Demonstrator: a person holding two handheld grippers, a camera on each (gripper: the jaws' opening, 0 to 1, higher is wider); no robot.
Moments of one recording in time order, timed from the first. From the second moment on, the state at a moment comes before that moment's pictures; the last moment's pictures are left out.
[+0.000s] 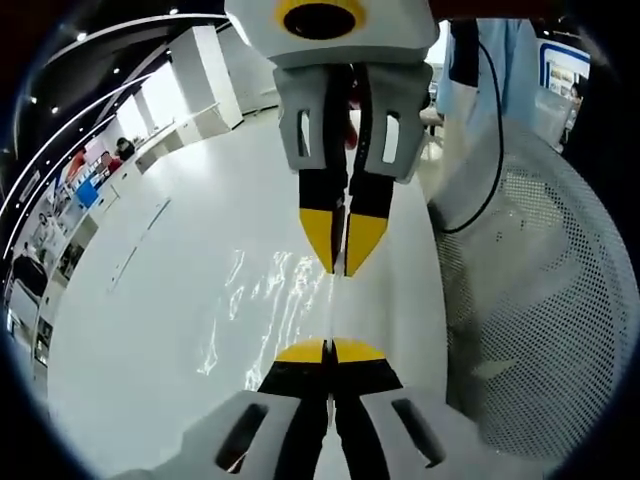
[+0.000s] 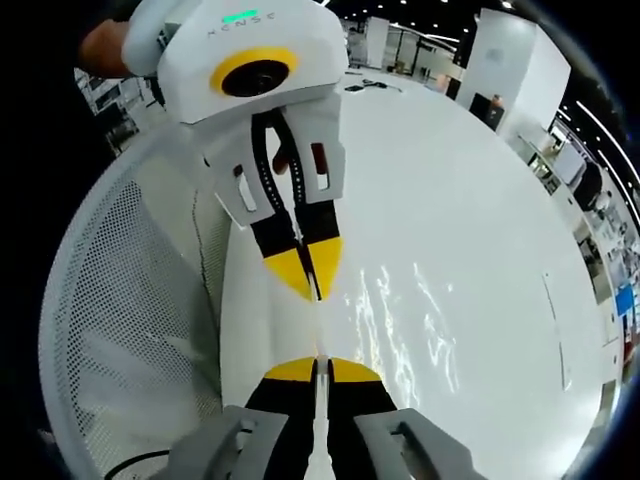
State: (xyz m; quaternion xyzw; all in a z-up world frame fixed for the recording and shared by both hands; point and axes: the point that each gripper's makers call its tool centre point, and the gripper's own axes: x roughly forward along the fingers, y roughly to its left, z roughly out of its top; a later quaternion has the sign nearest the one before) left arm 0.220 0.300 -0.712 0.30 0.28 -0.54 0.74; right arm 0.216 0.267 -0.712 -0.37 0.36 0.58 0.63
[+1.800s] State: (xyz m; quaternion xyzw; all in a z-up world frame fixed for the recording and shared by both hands) left arm 0.226 0.305 -0.713 0.29 0.29 -0.53 0.74; right arm 0.225 0.215 -0.725 -0.38 0.39 0.55 0.64
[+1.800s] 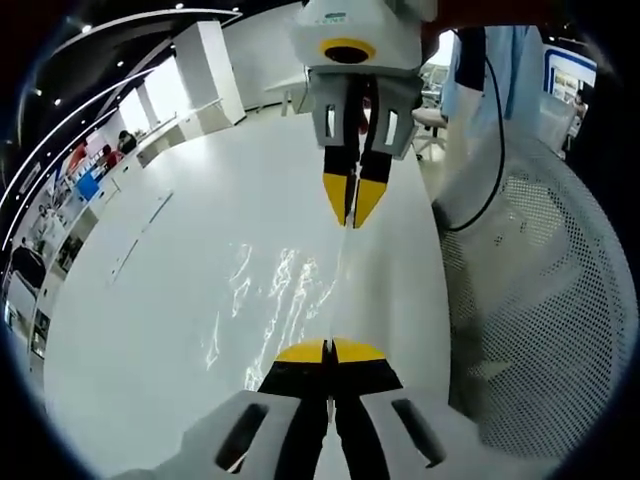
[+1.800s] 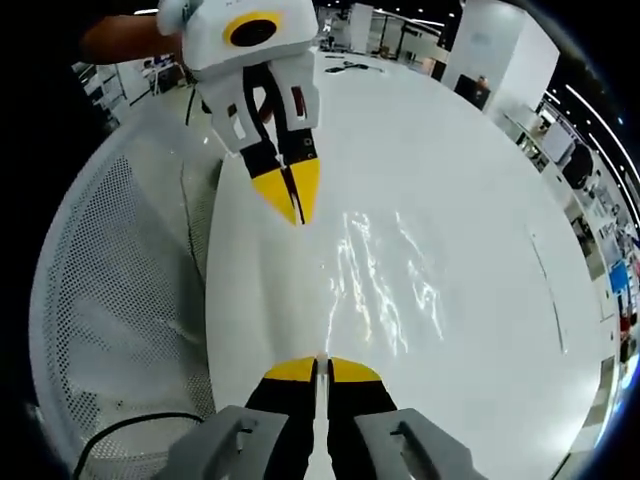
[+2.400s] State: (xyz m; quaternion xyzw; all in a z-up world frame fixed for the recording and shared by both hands) left arm 0.222 0.308 -0.720 0.31 0.27 -0.54 0.73; right arm 0.215 0.213 -0.732 -0.37 0.39 0.55 0.64
